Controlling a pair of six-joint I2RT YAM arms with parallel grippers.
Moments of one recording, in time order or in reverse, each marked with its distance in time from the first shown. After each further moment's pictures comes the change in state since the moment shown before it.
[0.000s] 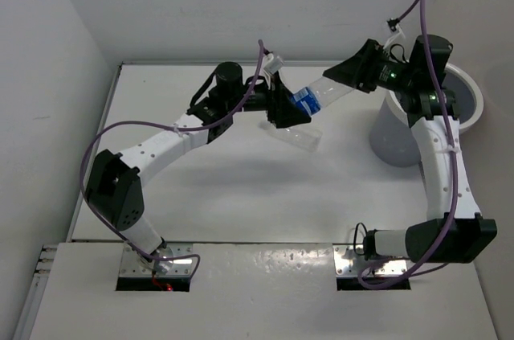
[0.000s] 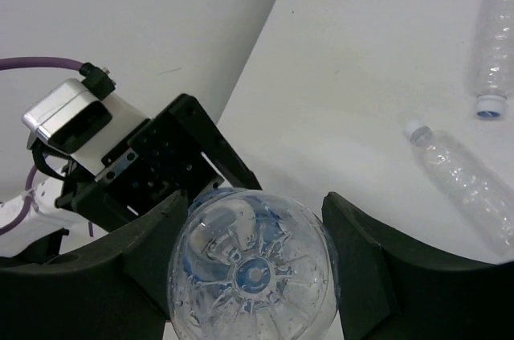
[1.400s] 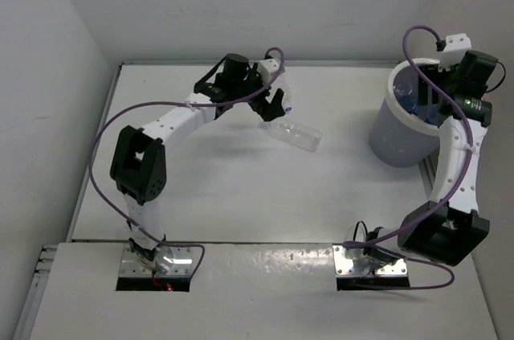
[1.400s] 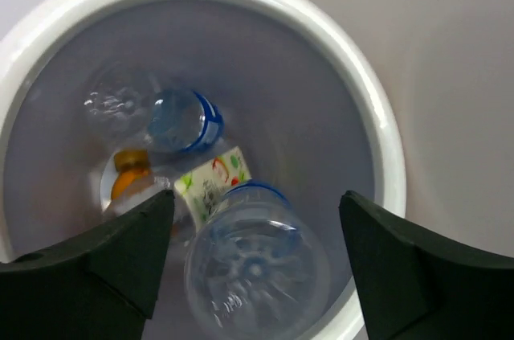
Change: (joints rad) left arm 0.127 0.218 0.200 -0.469 -0.297 0.571; right arm -0.368 0.017 -0.052 -0.091 0.858 -1.006
